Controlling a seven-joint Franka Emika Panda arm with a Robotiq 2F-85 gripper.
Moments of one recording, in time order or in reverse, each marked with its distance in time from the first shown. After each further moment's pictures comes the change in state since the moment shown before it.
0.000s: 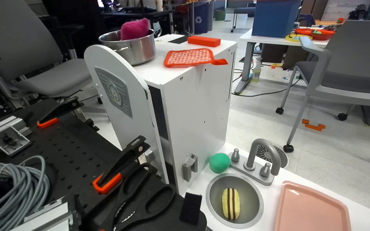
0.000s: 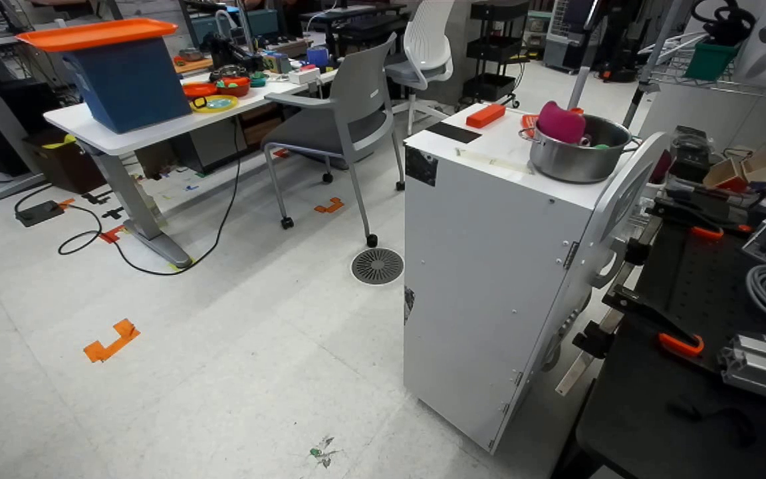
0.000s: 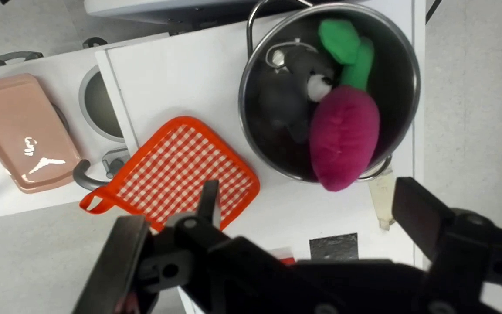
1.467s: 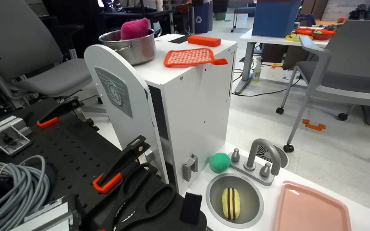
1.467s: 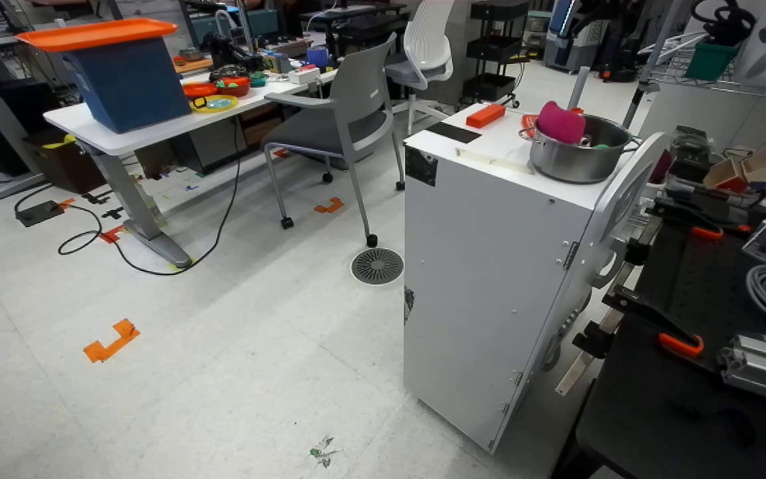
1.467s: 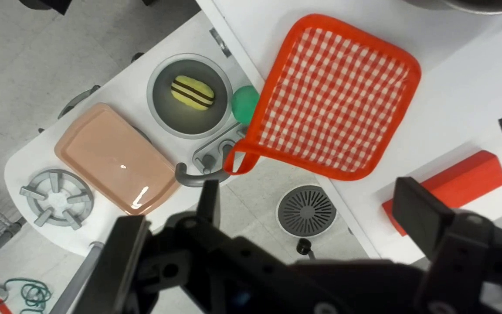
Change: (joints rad) arm -0.092 0.197 -0.125 0.162 -0.008 0.037 0.195
